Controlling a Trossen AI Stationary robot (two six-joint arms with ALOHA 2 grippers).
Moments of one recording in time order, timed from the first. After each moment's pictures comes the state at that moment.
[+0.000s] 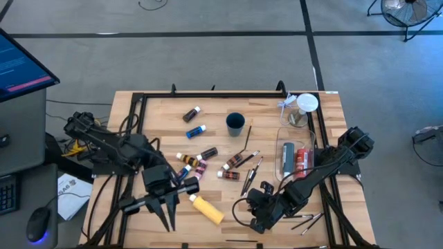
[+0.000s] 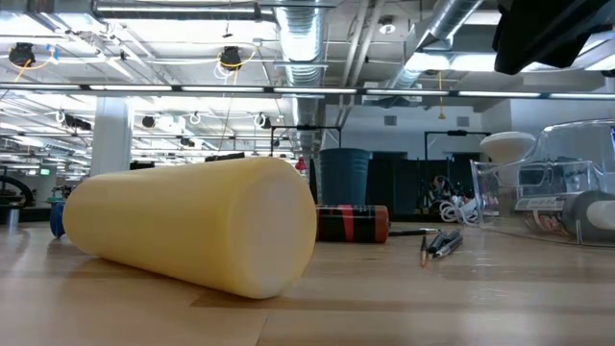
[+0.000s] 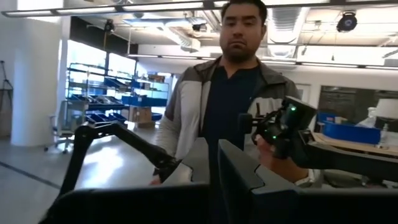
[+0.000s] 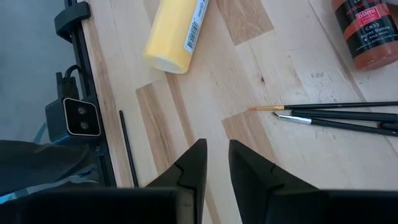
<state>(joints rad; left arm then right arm) -0.47 1.41 1.38 0.42 0.66 -0.33 0.68 1.74 1.25 -0.56 0.31 0.99</state>
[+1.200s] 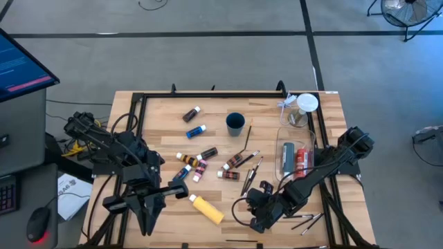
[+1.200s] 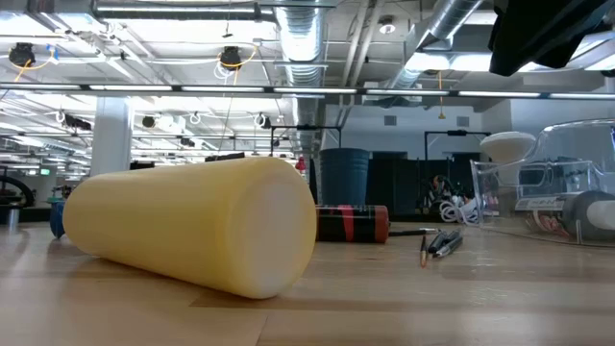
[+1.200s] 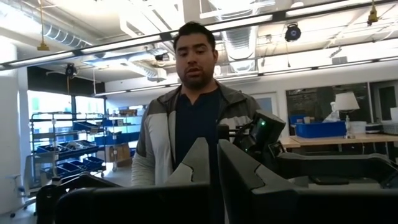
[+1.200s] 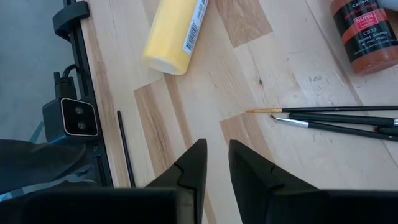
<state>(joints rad) -0.50 1.41 1.38 0.62 0.76 -0.32 0.67 1.74 1.25 -0.56 0.31 0.97</state>
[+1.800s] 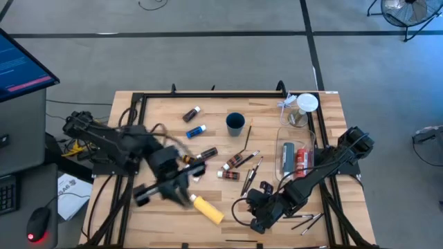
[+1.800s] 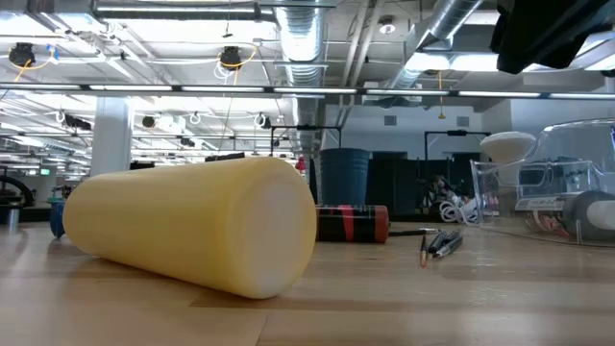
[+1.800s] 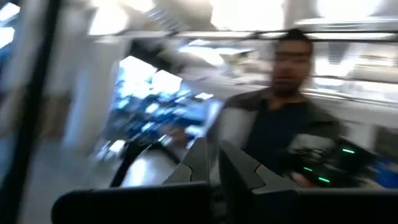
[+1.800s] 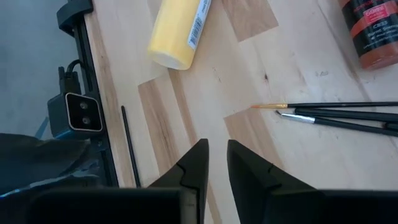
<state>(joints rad) -0.41 1.39 1.38 0.38 0.45 -0.44 0.67 1.74 1.25 -0.56 0.28 0.97</state>
